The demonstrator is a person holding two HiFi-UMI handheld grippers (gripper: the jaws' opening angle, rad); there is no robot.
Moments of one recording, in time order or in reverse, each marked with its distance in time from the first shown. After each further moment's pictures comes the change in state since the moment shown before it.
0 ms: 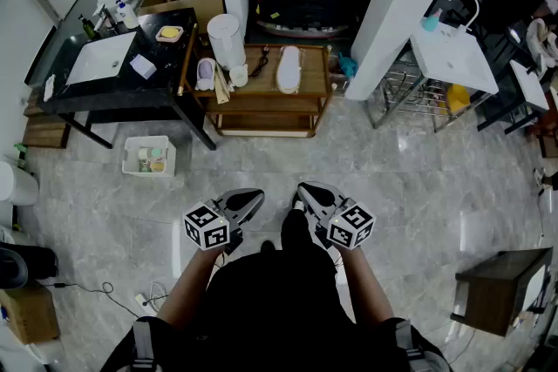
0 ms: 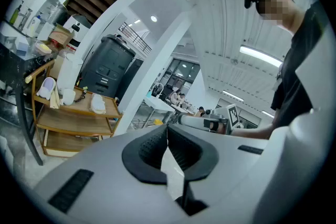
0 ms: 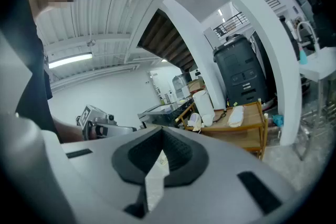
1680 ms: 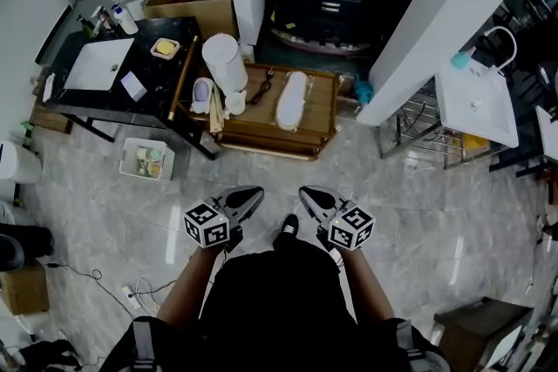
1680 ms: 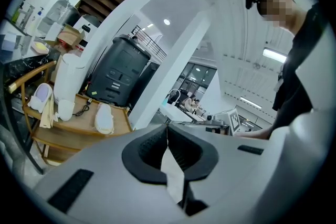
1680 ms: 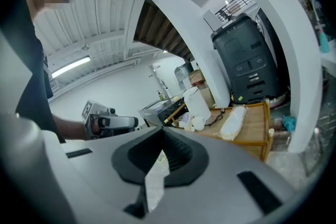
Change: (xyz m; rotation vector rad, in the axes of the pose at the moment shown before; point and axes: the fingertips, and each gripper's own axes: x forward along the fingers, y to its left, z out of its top) left arm 0.138 0.111 0.098 -0.065 -0.044 0.139; right arm 0.071 -0.178 0.069 0.052 0.116 0.125
